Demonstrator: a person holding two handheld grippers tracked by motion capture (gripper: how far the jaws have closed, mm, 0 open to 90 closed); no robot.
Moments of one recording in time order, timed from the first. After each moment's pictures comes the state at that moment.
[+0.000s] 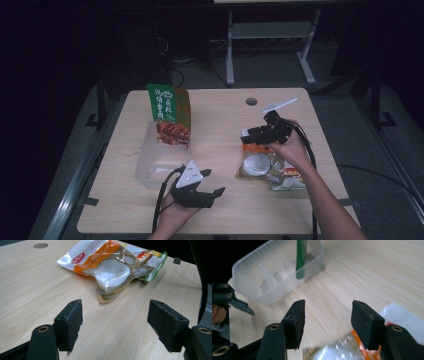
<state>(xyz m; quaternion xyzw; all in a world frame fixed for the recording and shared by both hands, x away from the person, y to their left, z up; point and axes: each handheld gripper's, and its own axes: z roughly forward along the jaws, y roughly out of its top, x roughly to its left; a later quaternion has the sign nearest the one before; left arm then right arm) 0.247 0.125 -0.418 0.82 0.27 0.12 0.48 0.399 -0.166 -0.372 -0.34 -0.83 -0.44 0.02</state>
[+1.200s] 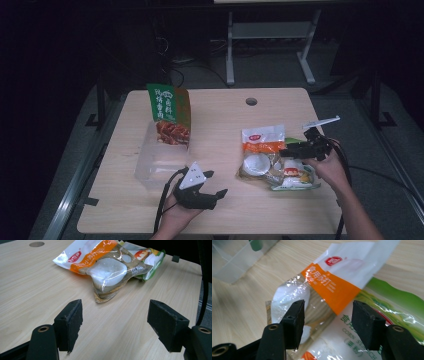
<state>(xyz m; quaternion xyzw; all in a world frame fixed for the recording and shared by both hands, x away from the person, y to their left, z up) 0.244 0.117 -0.420 0.83 0.26 0.12 0.48 0.365 -0.272 -0.413 -0.45 -0.80 -0.39 0.00</state>
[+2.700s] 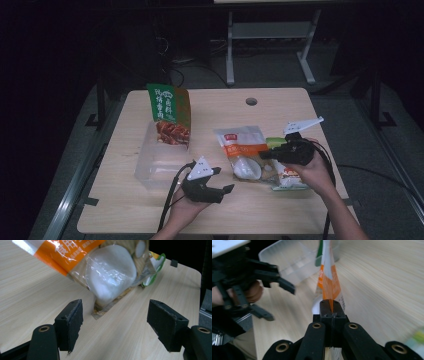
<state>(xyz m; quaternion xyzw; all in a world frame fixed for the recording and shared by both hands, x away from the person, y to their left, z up) 0.265 0.101 -0.428 0.82 0.28 0.09 0.49 0.329 -0.203 -0.369 -0.31 -0.83 -0.47 0.01</state>
